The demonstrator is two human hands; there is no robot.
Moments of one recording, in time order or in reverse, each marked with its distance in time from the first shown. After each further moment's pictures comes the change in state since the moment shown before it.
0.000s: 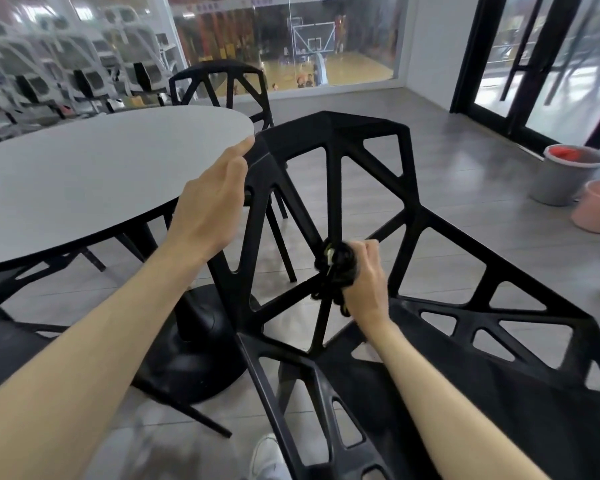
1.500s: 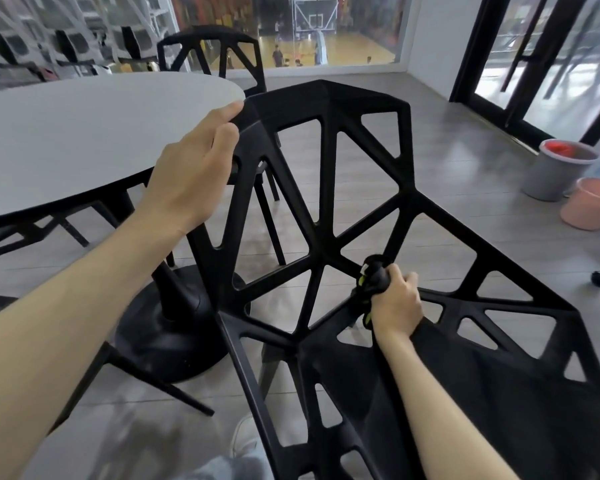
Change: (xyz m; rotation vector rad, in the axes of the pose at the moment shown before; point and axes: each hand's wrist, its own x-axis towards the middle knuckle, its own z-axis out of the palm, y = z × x) left_hand 0.003 -0.004 0.002 0.071 0.034 0.025; right_hand -0.043 0.077 -0.024 -0.484 0.015 0.518
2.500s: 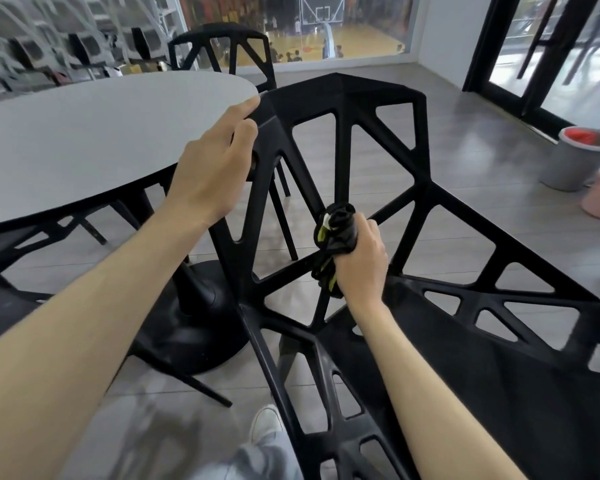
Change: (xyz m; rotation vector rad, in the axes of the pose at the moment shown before) left_hand 0.005 -0.006 0.001 -0.051 -0.017 0.001; right_hand -0.027 -0.119 -0.032 0.497 -0.029 -0.268
